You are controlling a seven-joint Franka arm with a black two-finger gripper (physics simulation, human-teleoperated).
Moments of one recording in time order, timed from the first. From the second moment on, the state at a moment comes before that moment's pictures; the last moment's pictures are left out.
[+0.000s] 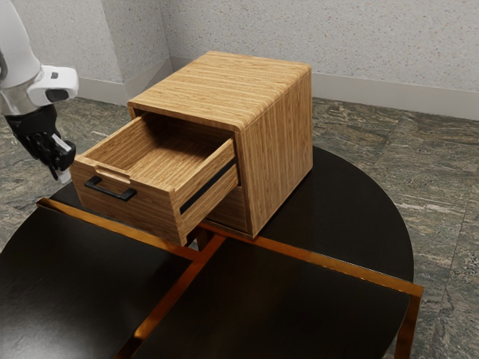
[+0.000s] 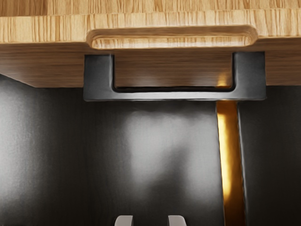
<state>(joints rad) -0.05 -0.61 0.09 -2.25 0.12 1.74 0.06</state>
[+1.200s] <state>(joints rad) -0.10 -0.25 0.12 -2.16 0.12 2.03 0.03</state>
